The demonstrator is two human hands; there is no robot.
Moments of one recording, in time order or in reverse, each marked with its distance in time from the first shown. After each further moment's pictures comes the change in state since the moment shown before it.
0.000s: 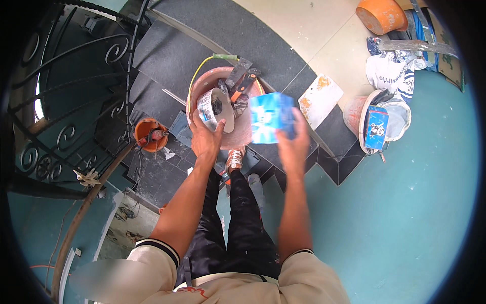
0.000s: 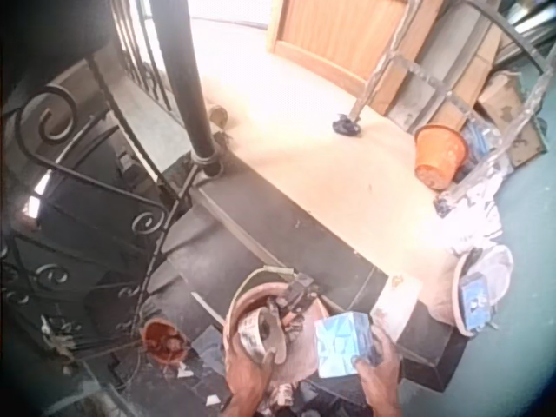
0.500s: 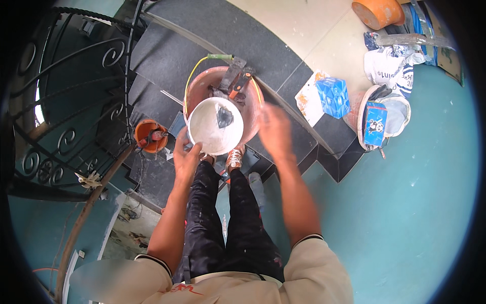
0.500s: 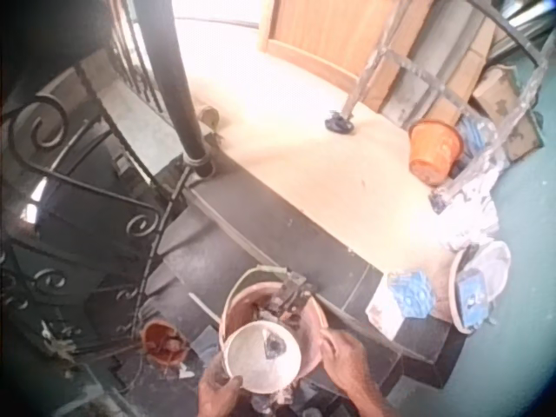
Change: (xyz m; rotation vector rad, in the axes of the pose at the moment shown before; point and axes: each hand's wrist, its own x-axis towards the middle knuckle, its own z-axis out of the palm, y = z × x) left_hand -0.030 -0.041 -0.052 -0.817 -0.252 -0.216; right_hand 0.033 0.019 0.033 -0.501 -0.123 -0.525
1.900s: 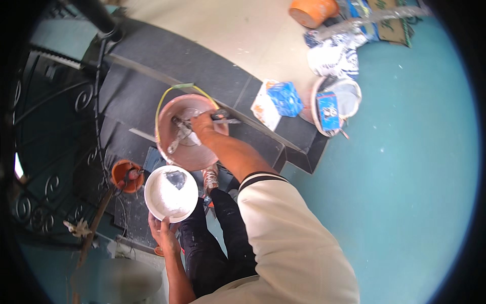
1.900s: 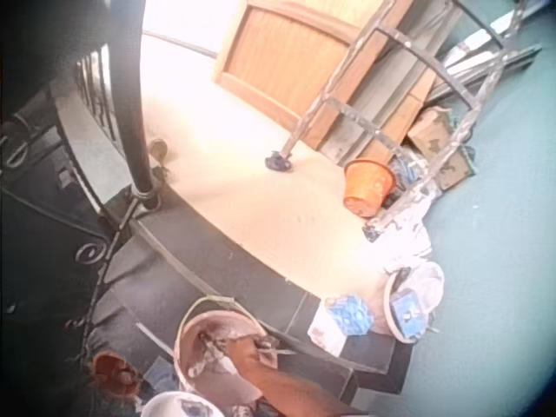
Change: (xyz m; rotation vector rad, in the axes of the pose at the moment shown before) left_hand -0.126 -0.019 -0.086 -0.180 0.176 -0.111; right_hand 0.076 0.009 0.153 -1.125 -0.754 -0.264
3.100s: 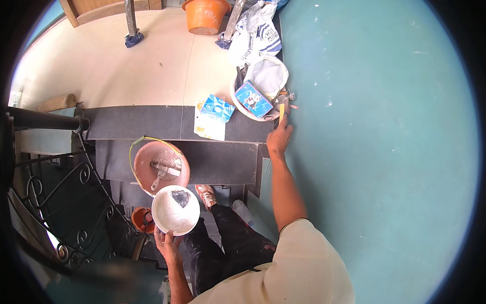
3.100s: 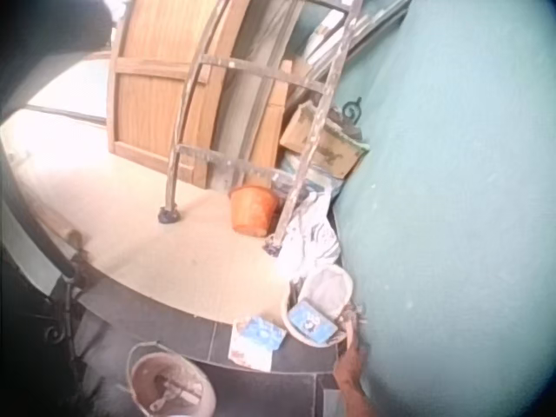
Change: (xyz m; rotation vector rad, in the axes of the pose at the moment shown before) left_hand -0.093 0.035 0.069 0.271 -0.246 0.115; right_hand -0.374 0.251 0.113 1.111 0.484 1.511
